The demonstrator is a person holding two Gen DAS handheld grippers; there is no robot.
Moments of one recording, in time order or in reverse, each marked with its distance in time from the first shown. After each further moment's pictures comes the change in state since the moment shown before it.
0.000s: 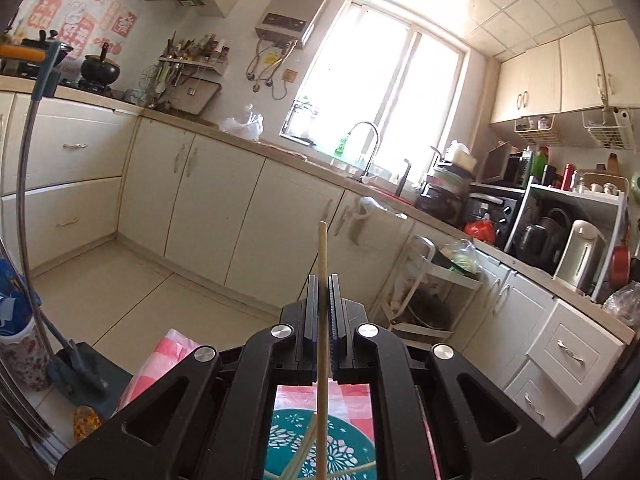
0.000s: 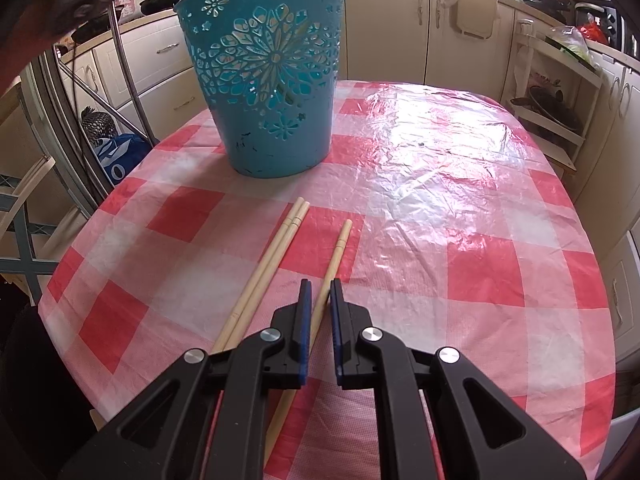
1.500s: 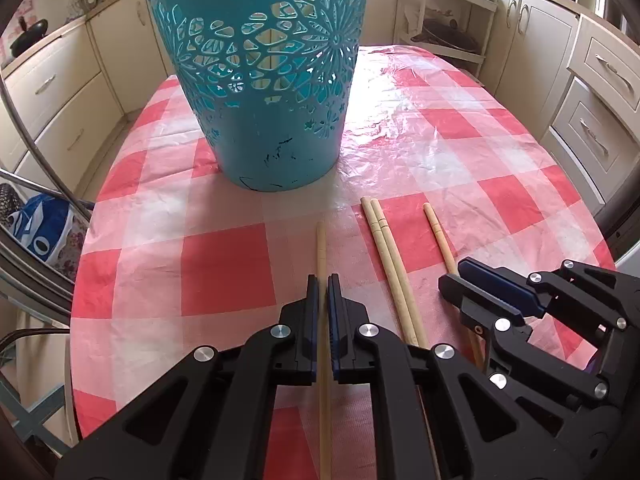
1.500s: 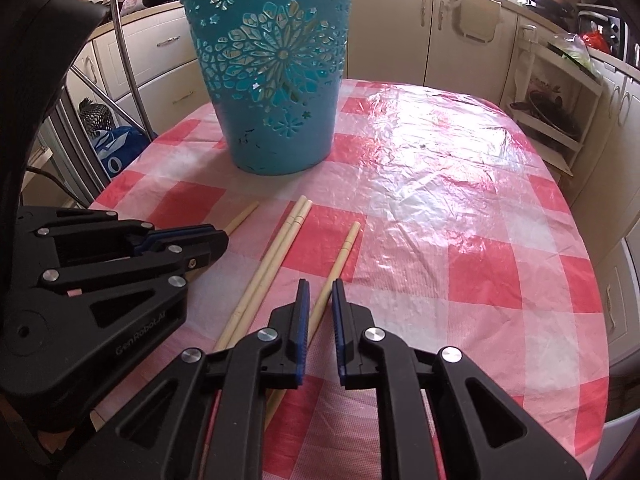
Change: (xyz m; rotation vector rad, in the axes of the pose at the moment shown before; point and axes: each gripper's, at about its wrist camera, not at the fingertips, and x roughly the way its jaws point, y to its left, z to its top) left arm -0.051 -0.002 -0.248 0.374 0.780 0.170; right arm 0.000 0.006 0.000 -0.019 0.007 -0.020
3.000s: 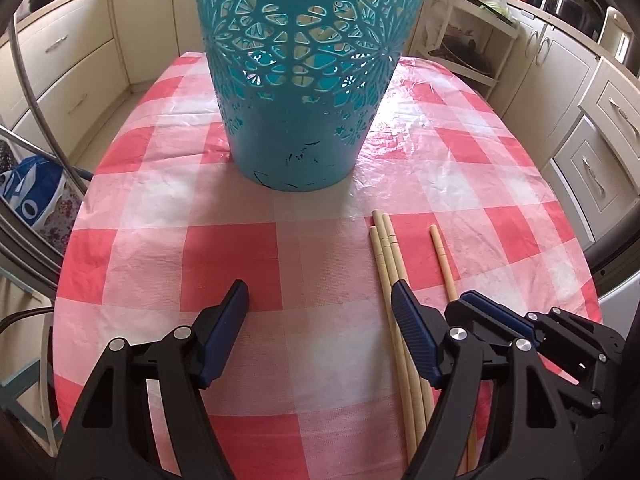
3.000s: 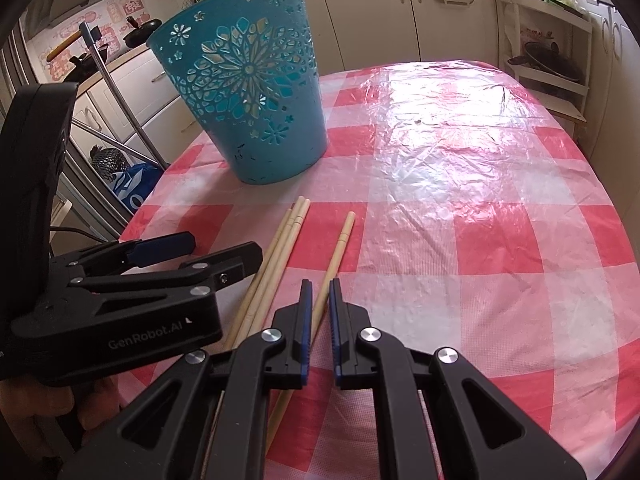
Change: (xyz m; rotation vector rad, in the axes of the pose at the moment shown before) left arm 0.002 0.018 0.002 -0.137 0.013 -0.053; right arm -0.005 -0.021 -0.003 0.179 0.012 0.138
